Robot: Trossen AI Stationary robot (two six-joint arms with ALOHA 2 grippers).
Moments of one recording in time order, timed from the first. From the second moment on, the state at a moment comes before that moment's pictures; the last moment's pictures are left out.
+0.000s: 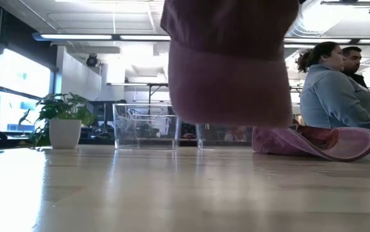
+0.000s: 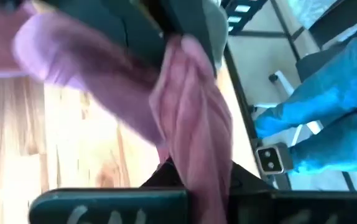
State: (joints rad) left arm -0.19 1.82 1.69 -0.64 0.29 -0.19; right arm 0.10 1.41 1.04 -0.16 -0.65 0.14
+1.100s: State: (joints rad) left arm 0.07 1.44 1.49 -0.93 -0.10 0.01; right arm -0.37 1.14 0.97 -0.10 -0.20 0.81
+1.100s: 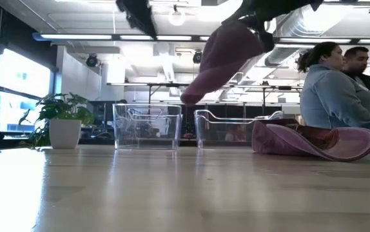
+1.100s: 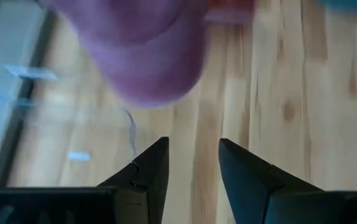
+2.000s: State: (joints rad) left arm 0.19 1.38 1.49 -0.76 -0.13 0.12; right arm -0.73 1.41 0.97 -0.02 -0.21 0.63
